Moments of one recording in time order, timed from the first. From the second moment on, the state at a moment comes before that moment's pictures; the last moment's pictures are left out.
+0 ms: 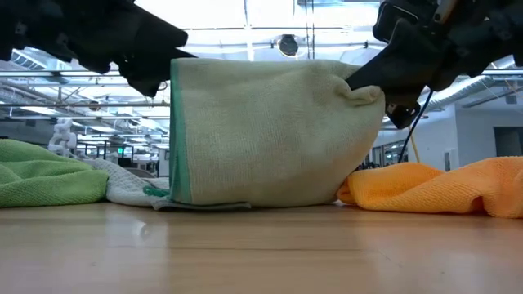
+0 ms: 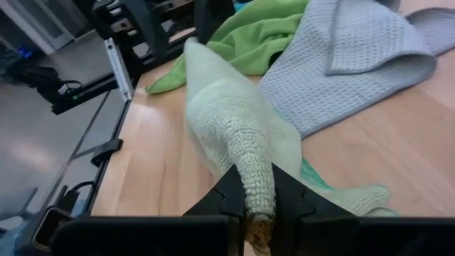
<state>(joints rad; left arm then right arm) -0.51 1.54 0.50 0.80 -0.34 -0.17 0.45 1.46 0.46 0.62 0.36 0.60</state>
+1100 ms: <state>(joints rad) -0.56 1.78 0.66 0.81 -0.49 -0.34 0.55 1.46 0.46 0.61 0.35 0.68</state>
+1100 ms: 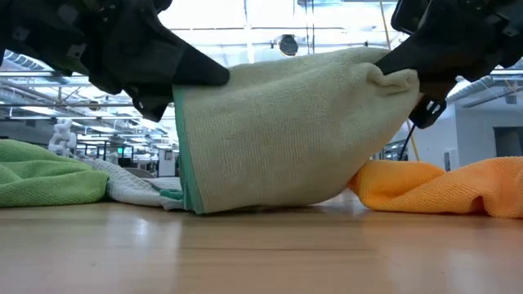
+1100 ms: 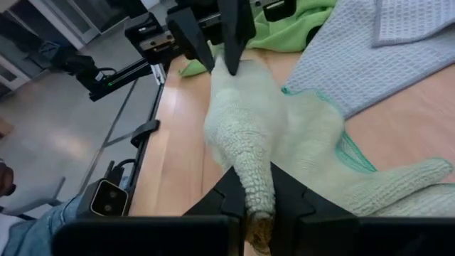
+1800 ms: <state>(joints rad) -0.56 1.92 0.72 0.85 -0.61 -0.31 0.53 1.46 0.46 0.59 0.39 0.70</state>
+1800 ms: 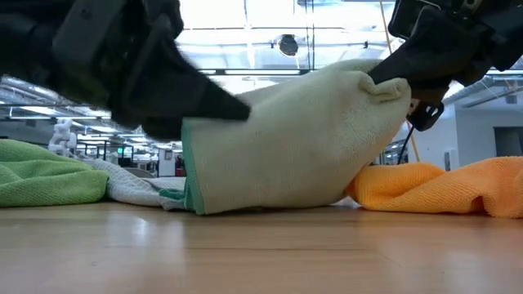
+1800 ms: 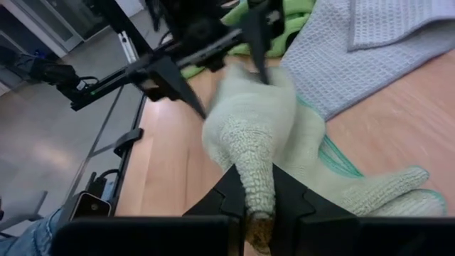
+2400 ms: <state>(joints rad) -0.51 1.78 0.72 0.60 -0.36 -0.53 0.50 1.46 0.46 0.60 0.34 0.66</state>
